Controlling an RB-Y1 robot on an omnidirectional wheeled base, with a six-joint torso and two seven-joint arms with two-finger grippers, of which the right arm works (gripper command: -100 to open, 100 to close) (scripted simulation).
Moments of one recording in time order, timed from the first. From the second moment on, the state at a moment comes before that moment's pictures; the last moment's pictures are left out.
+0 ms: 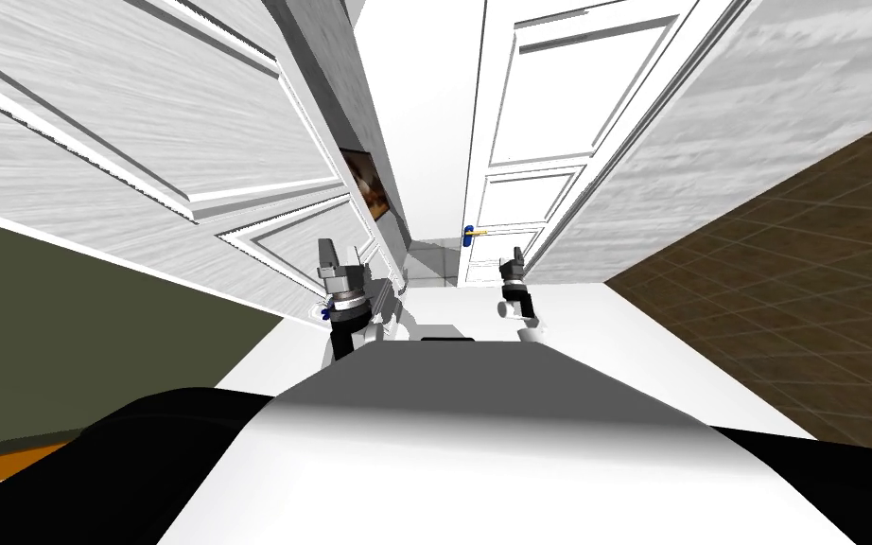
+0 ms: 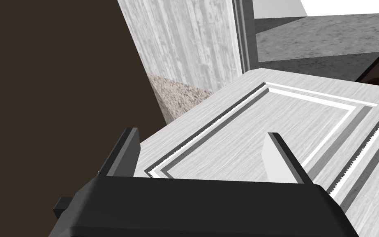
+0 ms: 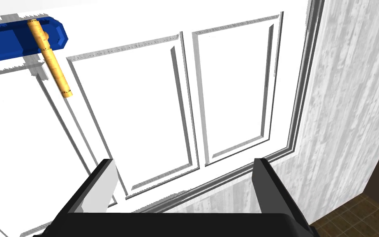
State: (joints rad) arm 0.04 -0.18 -0.04 -1.51 -0.30 -0.51 -0.02
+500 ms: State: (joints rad) arm -0.03 -0.21 -0.03 -1.37 -0.34 -0.50 0.02
